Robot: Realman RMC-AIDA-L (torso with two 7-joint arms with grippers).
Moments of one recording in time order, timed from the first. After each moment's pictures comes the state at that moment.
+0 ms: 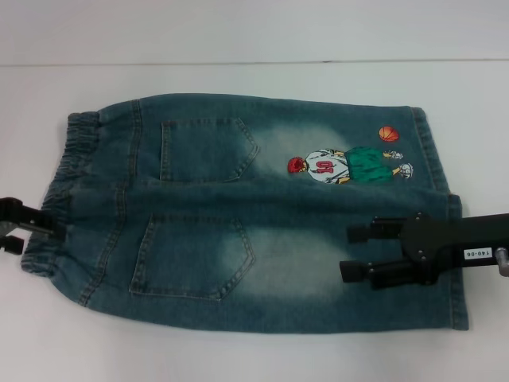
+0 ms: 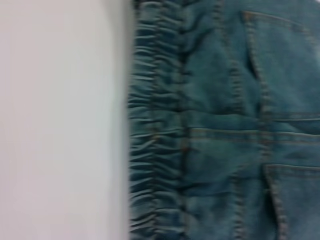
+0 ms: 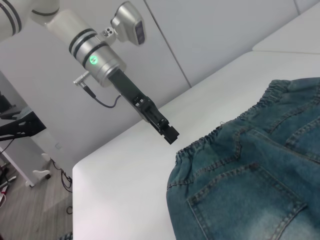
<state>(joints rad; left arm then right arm) -0.68 -1.92 0.58 0.87 2.75 1.70 -2.59 0.56 2.06 -0.64 -0.62 -2.17 -1.75 1.56</state>
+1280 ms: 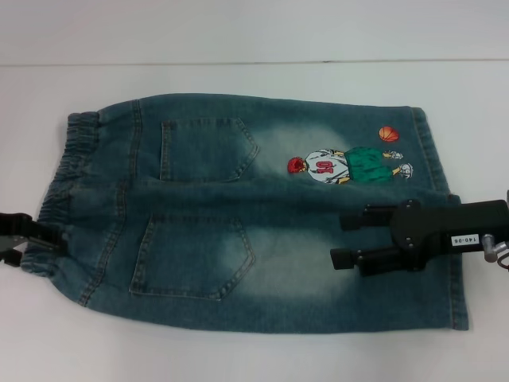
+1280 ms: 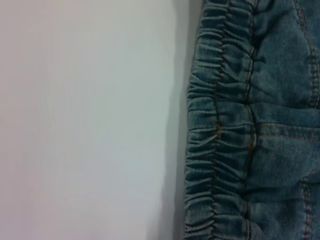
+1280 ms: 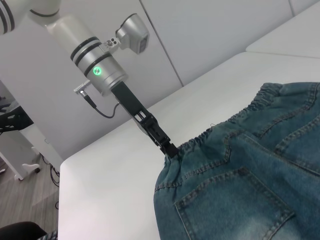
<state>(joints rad) -0.71 -1.94 0.63 0.78 2.84 1.54 -2.63 0.59 2.06 -0.66 -0.62 -2.17 -1.70 1.56</state>
